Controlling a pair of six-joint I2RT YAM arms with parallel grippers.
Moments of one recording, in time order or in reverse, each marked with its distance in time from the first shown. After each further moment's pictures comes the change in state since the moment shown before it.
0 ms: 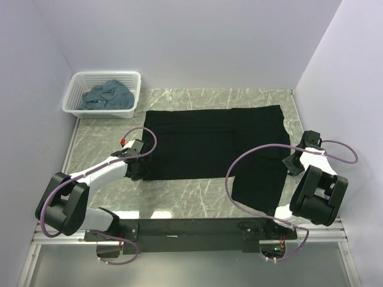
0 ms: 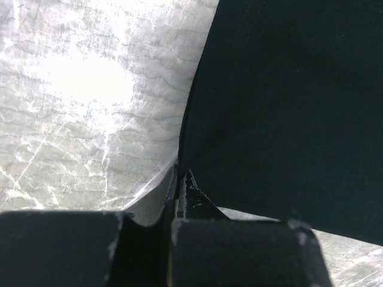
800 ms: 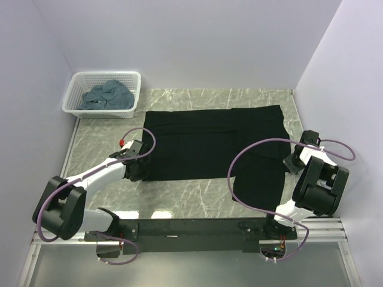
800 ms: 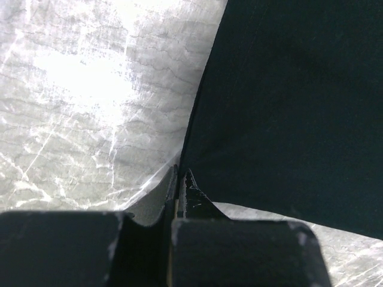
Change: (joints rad) left arm 0.000 -0.036 -0.011 -0.022 0.000 -0.001; right arm -0.006 0.109 0.018 0.072 -0.007 -0.035
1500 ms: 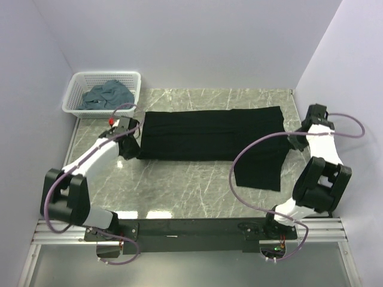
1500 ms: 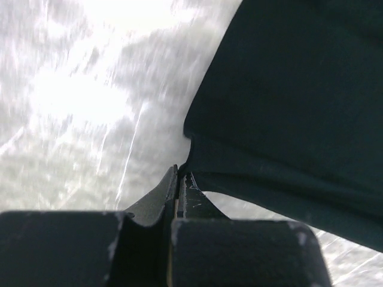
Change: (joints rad) left arm 0.187 0.074 0.262 -0.087 0.037 0.100; right arm 0.057 -0.009 0.355 -0.293 -0.038 0.030
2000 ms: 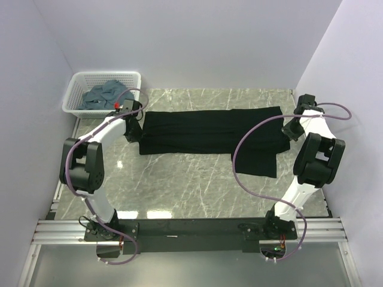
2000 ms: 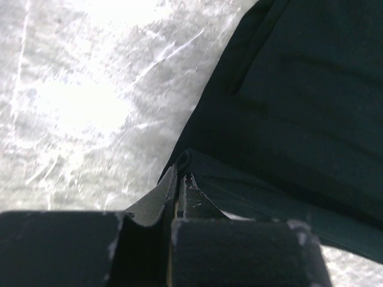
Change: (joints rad) left arm 0.077 0.357 0.333 0.022 0.030 0.086; right arm 0.082 0.320 0.275 -0.007 0.032 -0.022
